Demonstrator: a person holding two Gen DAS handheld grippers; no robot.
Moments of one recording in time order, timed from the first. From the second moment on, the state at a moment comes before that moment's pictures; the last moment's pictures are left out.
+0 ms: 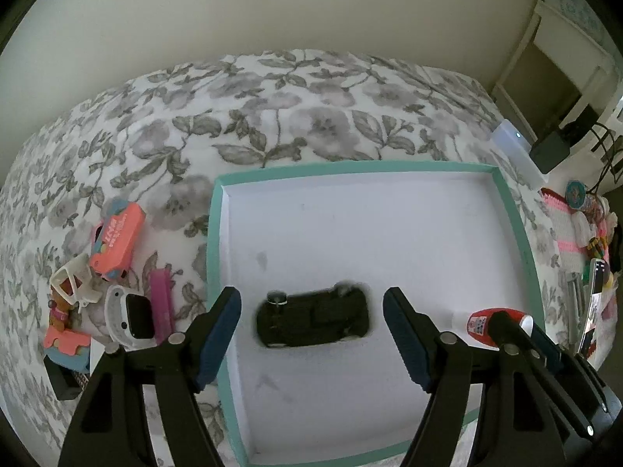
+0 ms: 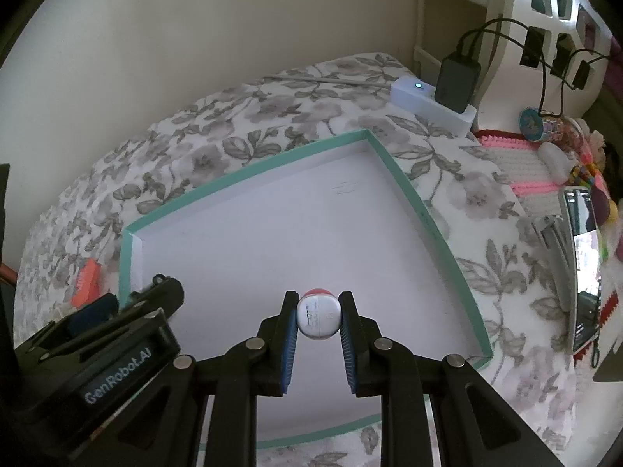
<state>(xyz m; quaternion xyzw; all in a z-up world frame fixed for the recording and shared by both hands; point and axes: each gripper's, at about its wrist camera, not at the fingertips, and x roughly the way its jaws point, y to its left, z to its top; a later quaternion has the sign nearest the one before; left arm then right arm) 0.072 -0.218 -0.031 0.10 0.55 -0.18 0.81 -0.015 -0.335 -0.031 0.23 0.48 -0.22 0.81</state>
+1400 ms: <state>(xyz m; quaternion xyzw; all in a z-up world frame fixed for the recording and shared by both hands) 0.069 -0.062 0.036 0.04 0.47 -0.02 0.88 0.001 -0.281 0.003 0.17 0.45 -0.16 0.86</state>
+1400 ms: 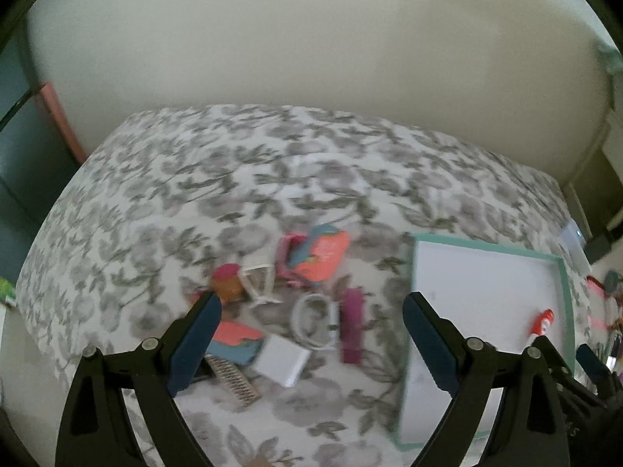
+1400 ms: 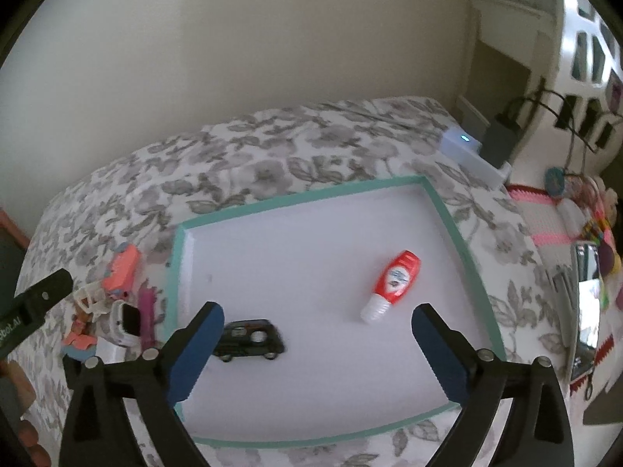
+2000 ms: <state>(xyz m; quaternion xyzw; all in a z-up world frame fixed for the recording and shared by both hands) 0.068 0.069 0.021 -0.06 0.49 0.10 0.86 0.034 -0.155 0.014 0.12 0.42 0.01 0.90</state>
